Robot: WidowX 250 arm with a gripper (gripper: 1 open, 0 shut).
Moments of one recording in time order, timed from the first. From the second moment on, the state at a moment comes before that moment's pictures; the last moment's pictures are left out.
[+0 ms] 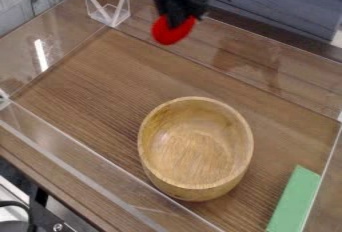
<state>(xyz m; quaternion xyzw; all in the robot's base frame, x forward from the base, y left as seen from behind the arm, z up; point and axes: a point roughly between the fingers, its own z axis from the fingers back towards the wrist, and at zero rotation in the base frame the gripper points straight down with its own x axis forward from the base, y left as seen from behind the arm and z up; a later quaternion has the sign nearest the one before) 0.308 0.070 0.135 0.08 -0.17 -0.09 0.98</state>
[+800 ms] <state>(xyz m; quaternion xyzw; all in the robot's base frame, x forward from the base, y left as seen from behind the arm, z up) 0.255 0.155 0.120 0.10 -0.14 0.05 0.98</state>
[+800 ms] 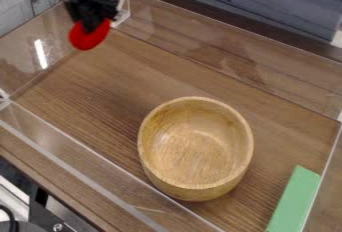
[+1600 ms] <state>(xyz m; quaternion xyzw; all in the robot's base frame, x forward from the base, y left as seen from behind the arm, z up) 0.262 0.173 0.075 0.09 -0.11 0.05 0.99</state>
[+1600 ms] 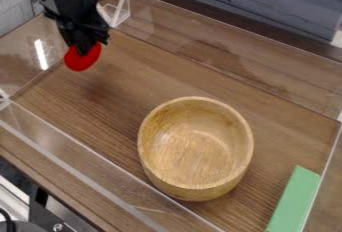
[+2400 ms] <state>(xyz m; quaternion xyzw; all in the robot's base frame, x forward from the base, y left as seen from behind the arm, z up) 0.251 0.169 0.058 0.04 -0.08 -0.01 1.00</state>
